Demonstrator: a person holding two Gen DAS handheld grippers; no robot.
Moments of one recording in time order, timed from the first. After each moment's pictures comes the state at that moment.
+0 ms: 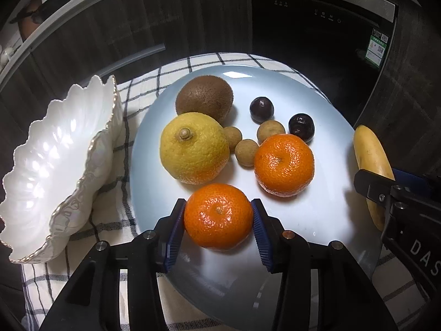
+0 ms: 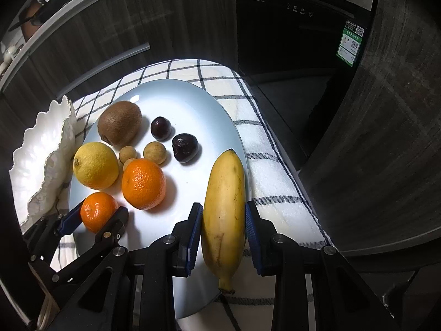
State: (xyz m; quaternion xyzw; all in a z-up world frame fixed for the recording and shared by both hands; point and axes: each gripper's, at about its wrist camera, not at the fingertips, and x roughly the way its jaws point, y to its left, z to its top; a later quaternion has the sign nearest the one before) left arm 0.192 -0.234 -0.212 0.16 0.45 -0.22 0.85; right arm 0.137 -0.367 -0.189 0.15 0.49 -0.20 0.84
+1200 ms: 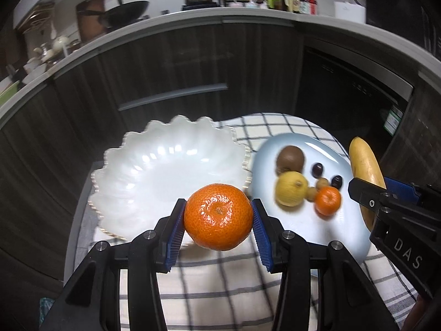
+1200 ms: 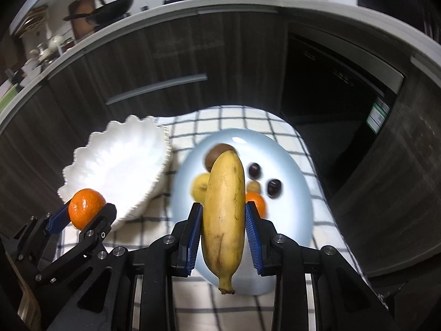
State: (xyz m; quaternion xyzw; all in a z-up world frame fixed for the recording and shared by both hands) left arm 0.183 -0.102 -0.097 0.10 0.38 -0.14 0.91; right arm 0.149 -0.251 -0.081 0.09 0.42 -0.12 0.89
